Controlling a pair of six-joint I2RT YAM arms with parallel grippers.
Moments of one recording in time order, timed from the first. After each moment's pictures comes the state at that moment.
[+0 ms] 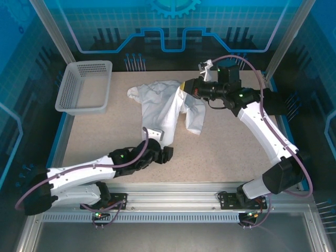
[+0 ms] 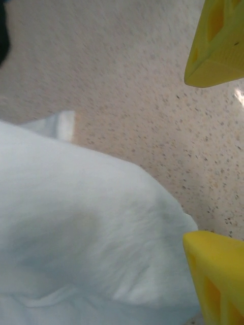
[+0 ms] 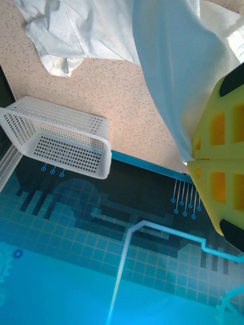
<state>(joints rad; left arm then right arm) -1.02 1.13 0.67 -0.28 -0.37 -0.64 0.38 1.47 1.51 -0.46 -0.65 0.79</state>
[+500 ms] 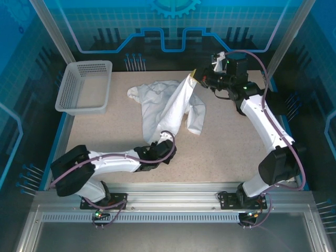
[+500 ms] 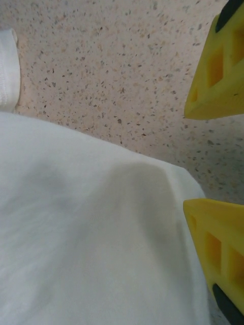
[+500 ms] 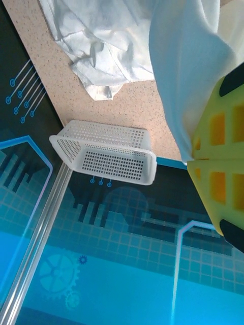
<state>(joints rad) -1.00 1.51 0.73 -0.14 -0.47 -0.46 0.25 1.56 1.54 -0.36 -0.64 0.89</state>
